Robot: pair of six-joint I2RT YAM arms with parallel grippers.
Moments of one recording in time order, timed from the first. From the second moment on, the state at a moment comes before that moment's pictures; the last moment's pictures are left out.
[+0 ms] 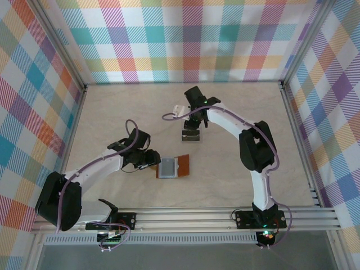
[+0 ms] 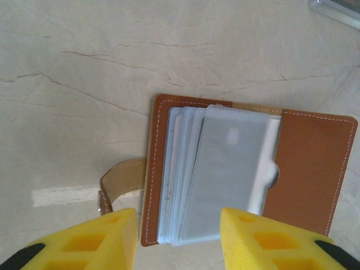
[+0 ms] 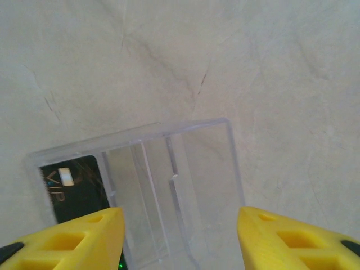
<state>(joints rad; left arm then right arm) -0.48 1.31 0.75 -0.57 0.21 -0.73 0.60 2.06 1.73 -0.70 -0.04 -0.82</state>
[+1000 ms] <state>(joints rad) -0.49 1.45 0.73 -0.48 0.23 -0.65 0.69 1.65 1.25 -0.59 -0.24 0.26</state>
